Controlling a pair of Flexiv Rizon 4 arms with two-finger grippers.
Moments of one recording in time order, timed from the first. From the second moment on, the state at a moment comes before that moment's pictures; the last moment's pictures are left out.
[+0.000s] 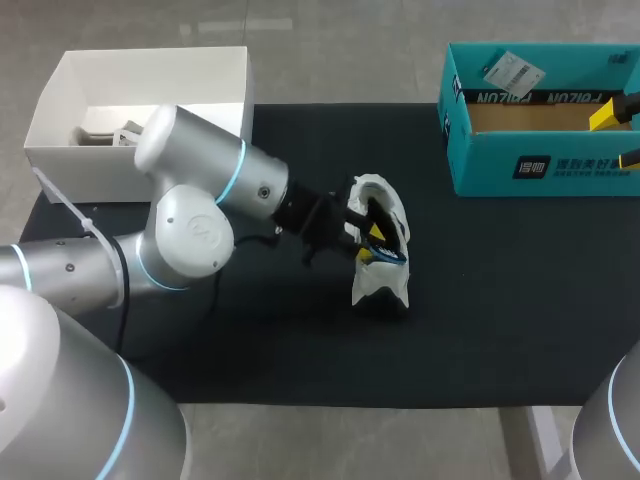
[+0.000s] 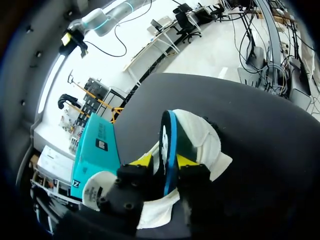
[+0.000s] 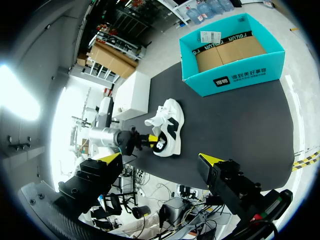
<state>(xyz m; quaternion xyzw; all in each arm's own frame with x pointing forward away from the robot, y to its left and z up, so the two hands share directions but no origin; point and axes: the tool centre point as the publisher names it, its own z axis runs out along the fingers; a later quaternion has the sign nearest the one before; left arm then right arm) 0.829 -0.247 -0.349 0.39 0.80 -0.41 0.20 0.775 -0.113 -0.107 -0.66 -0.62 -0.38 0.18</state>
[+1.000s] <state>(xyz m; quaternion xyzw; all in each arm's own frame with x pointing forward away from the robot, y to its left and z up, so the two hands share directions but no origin) 0.819 -0.245 -0.350 0.42 0.79 -0.40 0.20 0.775 -0.113 -0.107 -0.66 -0.62 -0.38 0.18</state>
